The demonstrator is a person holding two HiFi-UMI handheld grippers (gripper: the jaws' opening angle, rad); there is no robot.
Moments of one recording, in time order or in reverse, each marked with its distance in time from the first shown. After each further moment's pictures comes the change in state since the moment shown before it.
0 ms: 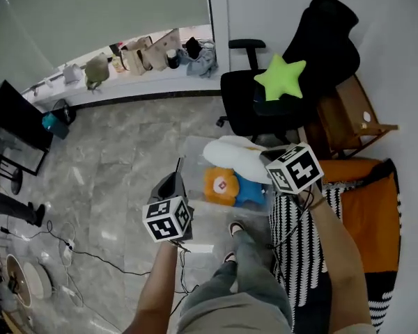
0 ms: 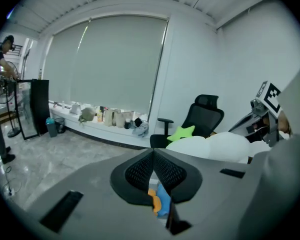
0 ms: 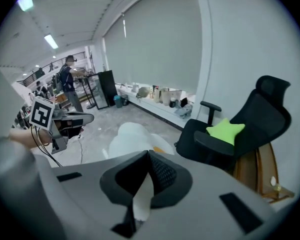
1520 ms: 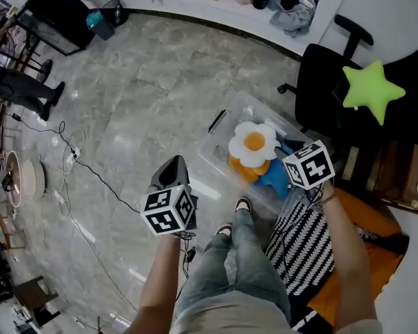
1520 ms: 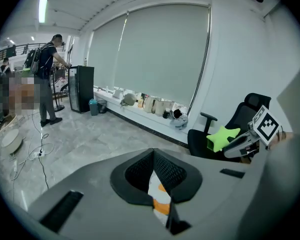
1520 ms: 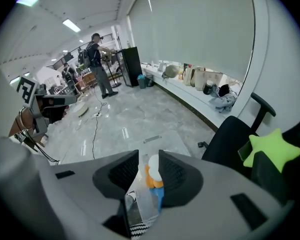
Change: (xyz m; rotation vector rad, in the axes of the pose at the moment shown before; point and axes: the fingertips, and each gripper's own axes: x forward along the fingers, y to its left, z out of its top) left arm 0.020 0.134 -0.063 -0.261 0.099 0.410; right arm 0.234 0.014 0.017 -0.231 0.200 0.284
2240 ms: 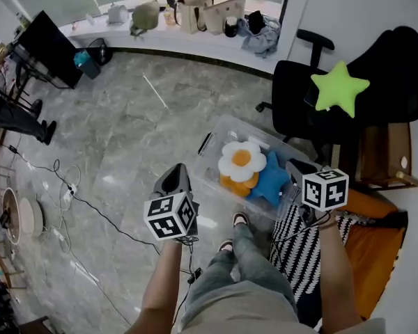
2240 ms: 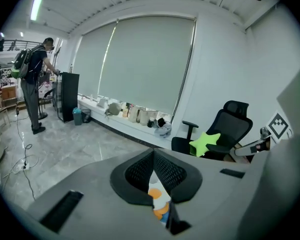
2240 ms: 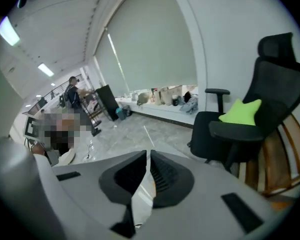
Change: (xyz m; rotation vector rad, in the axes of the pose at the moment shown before) left arm -0.043 -0.033 0.037 0.069 -0.083 -0.178; right arm -0.129 0.023 -0.032 0.419 -0.310 -0.126
